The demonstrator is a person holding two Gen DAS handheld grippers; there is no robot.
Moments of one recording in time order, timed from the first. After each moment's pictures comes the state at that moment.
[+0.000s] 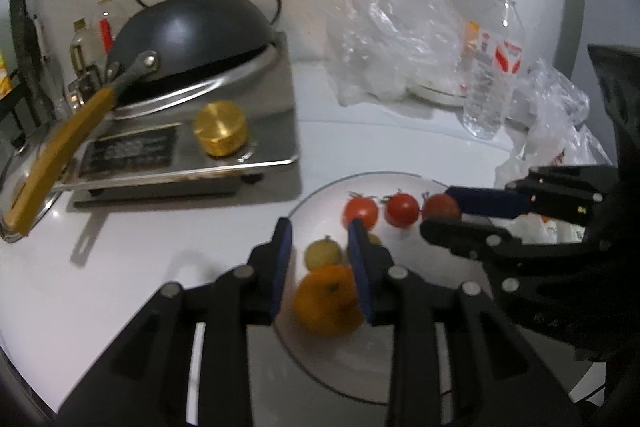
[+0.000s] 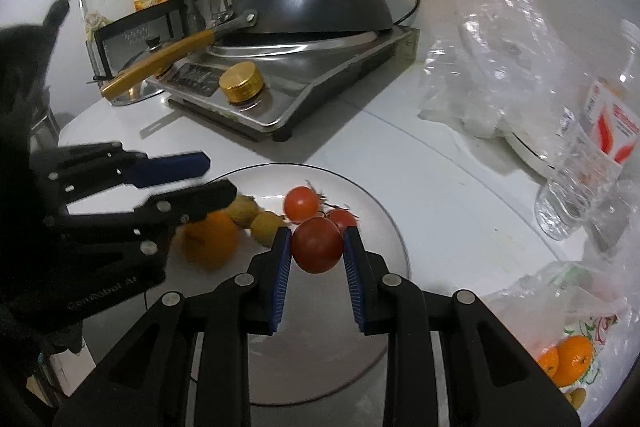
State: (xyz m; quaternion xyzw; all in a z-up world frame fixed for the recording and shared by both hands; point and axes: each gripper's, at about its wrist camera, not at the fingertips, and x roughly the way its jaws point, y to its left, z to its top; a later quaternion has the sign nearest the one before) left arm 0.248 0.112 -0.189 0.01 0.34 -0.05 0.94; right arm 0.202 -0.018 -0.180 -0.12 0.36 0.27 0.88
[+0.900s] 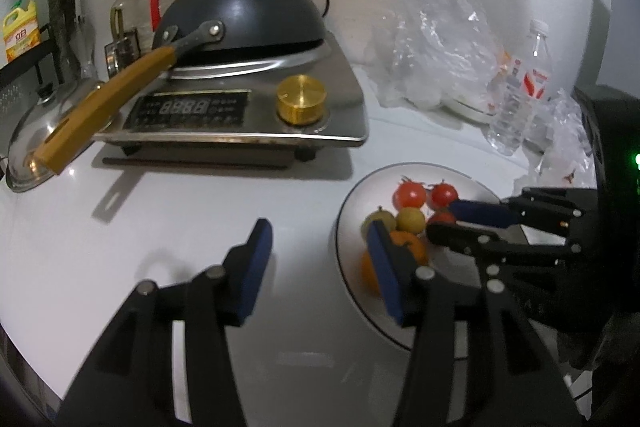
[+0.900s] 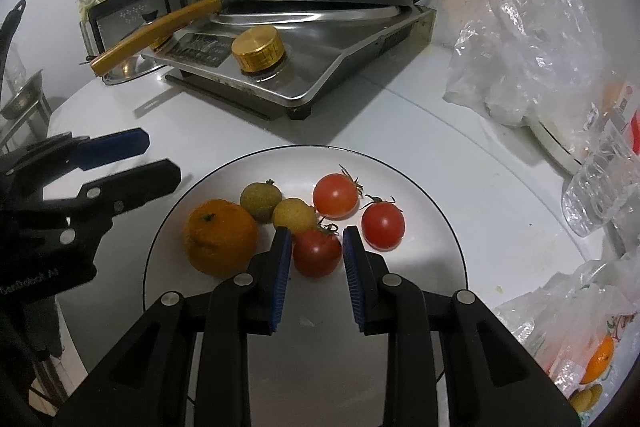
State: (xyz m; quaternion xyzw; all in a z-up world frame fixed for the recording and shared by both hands) left arm 0.221 0.158 -0.198 -0.04 0.33 -0.02 0.94; right arm 0.206 0.009 -0.200 -0.14 0.39 0.25 0.88
